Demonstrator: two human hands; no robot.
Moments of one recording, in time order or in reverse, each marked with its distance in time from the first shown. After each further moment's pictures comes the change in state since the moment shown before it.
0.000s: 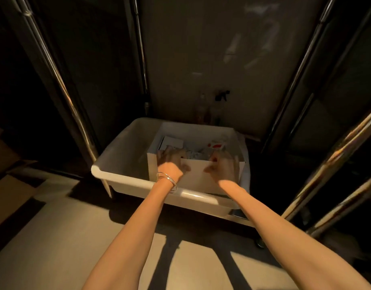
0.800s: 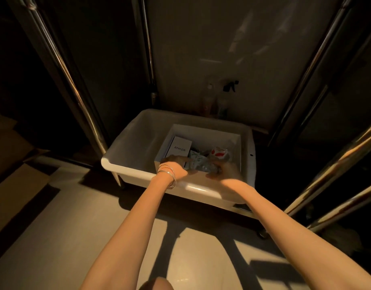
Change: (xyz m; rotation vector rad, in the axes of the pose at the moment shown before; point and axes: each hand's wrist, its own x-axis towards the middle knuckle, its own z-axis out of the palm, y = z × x) left_hand -0.005 -0.016 -0.020 0.122 -0.342 0.057; right_hand -0.002 0.007 0.010 0.177 -0.406 0.110
